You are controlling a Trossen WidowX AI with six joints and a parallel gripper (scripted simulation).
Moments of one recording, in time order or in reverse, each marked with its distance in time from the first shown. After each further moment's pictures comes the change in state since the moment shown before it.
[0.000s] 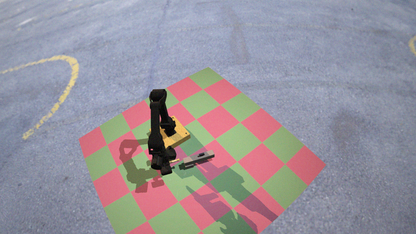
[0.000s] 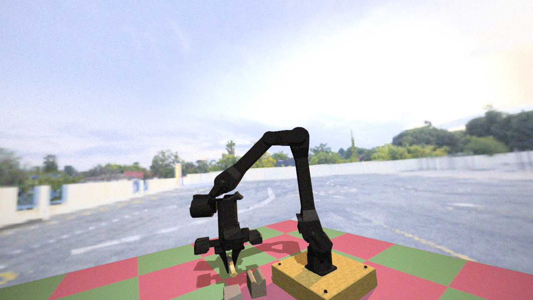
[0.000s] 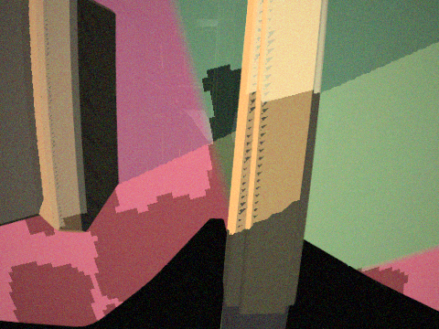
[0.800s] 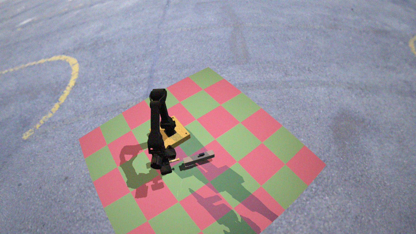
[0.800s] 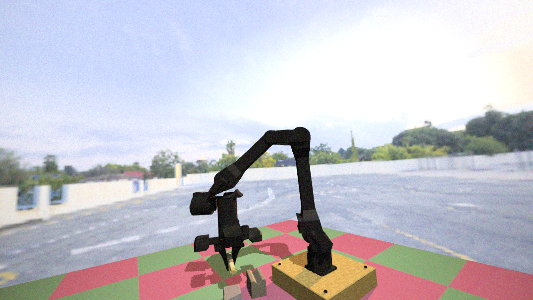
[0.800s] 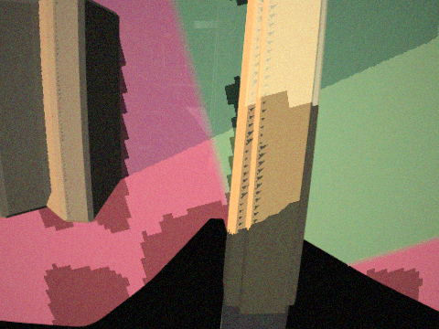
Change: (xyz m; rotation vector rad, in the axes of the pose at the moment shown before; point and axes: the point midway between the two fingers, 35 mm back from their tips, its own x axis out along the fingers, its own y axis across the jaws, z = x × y) arm -0.007 0.000 0.000 0.000 0.000 0.000
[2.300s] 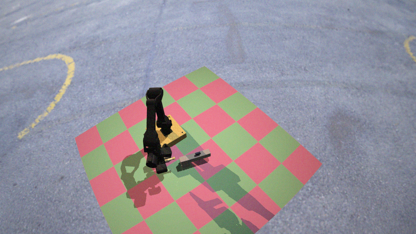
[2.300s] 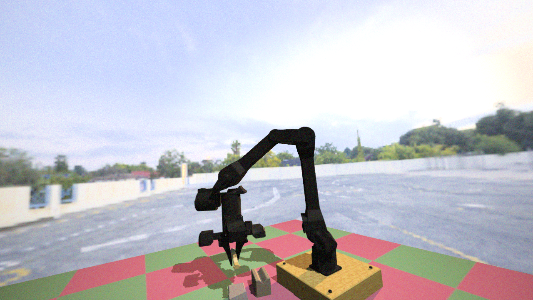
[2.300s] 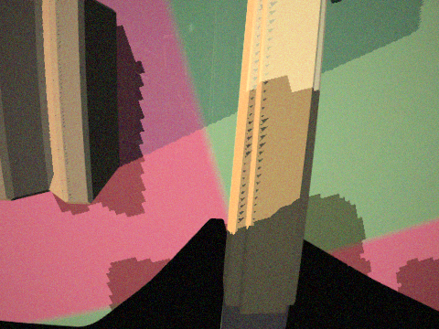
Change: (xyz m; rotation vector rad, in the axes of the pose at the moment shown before) arm -0.010 -0.003 -0.003 0.006 0.001 -0.004
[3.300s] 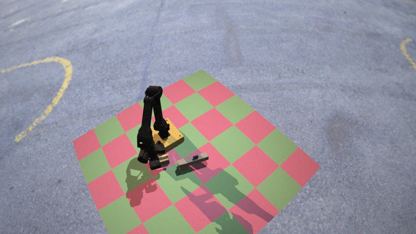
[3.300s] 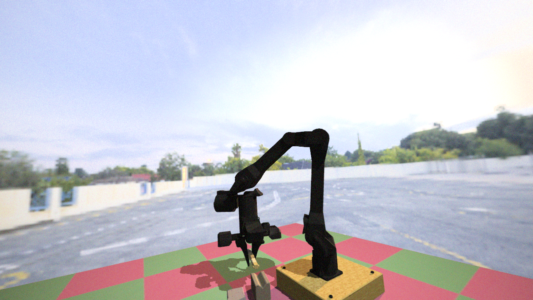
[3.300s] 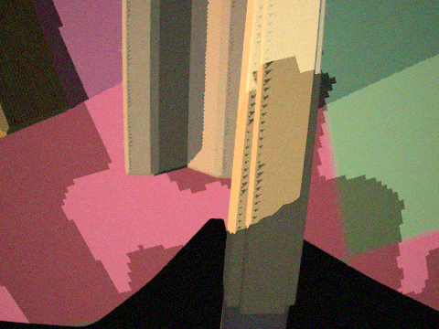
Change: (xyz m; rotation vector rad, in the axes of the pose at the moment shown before) arm 0.004 0.053 -0.014 0.002 0.000 0.003
